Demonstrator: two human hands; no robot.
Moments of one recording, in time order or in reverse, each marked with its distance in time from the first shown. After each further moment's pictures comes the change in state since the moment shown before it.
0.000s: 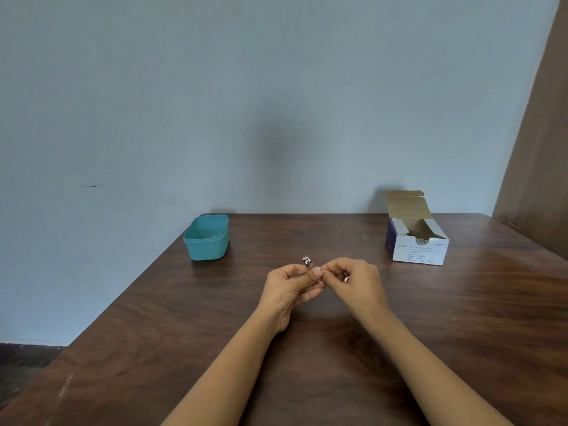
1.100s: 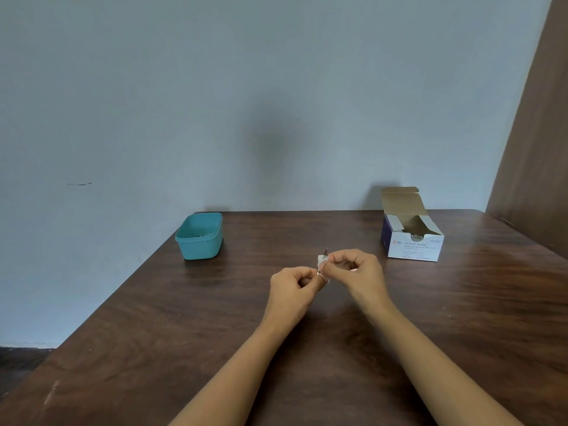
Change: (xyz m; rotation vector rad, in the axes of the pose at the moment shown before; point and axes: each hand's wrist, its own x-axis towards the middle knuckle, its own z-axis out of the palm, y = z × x) left_hand -0.001 -0.016 0.006 0.764 0.061 0.463; right_hand 0.007 0.010 -0.004 0.303 0.087 0.145
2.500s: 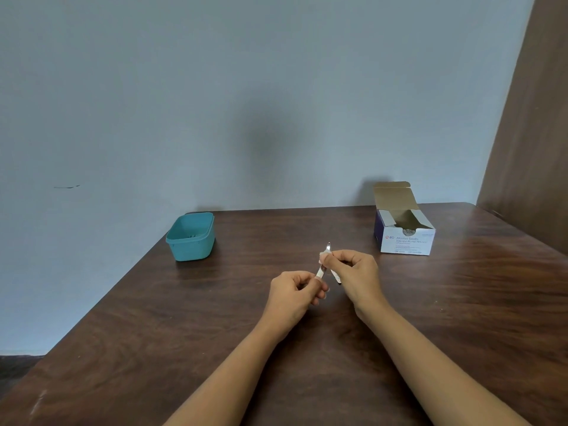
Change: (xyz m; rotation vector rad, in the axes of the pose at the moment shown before) left_hand -0.005 0.010 0.008 -0.141 -0.105 -0.198; right_hand 0.002 0.005 0.002 0.120 0.088 0.130
